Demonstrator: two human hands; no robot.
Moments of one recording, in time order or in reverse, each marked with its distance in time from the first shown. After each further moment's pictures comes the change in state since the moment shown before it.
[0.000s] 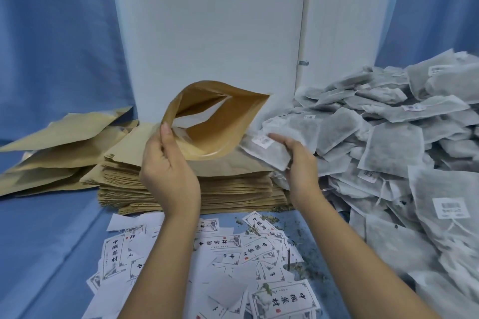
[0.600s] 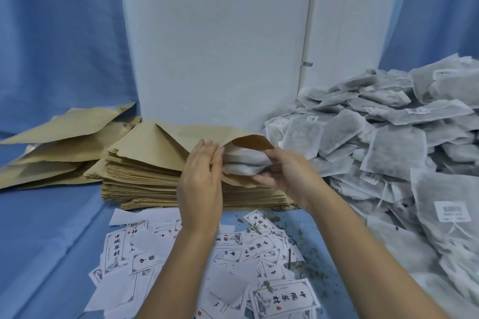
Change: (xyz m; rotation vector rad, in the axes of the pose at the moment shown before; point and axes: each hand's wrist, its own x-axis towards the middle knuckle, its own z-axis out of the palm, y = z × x) left_hand -0.033 -0.014 -0.006 0.233 -0.483 0.160; right_hand -0.009 -0.017 0.008 0.011 -0.250 0.371
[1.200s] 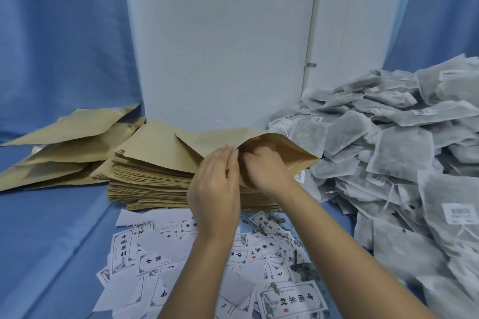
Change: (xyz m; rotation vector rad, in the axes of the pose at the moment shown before) left_hand -0.008 0.010 0.009 0.140 0.163 0.100; right_hand 0.007 0.000 0.049 -0.996 0.071 -0.276
